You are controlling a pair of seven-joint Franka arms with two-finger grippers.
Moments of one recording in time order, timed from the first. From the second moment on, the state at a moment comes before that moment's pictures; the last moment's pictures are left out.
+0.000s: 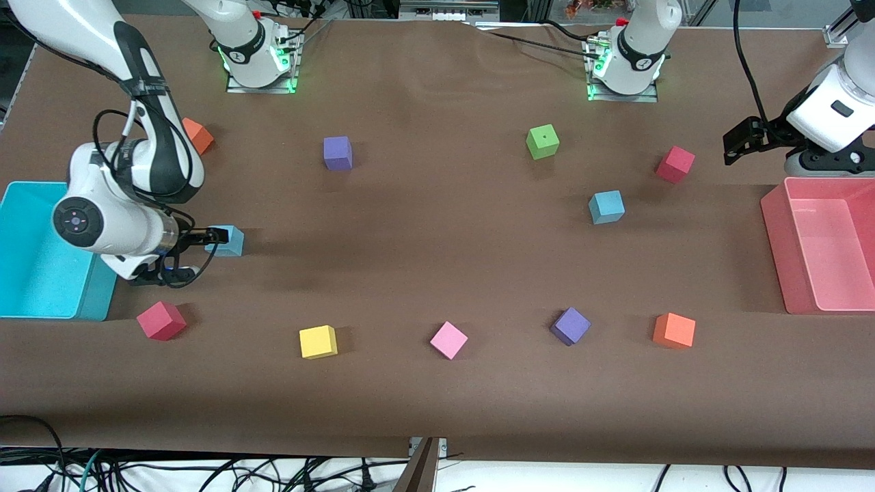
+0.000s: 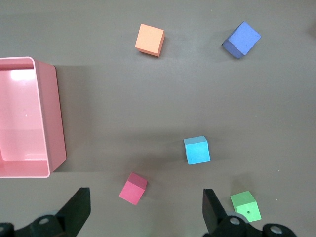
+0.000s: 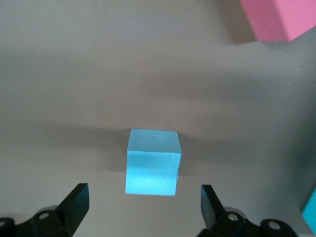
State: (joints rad) left arm -0.03 -0.06 -0.03 -1.69 0.06 1.56 -0.05; right arm 0.04 0.40 0.00 -1.90 -0.05 2.06 -0.04
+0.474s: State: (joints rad) left arm -0.03 -0.06 -0.03 -1.69 0.06 1.56 -0.05; right arm 0.03 0.45 0.00 -1.96 -0.05 2.16 -0.04
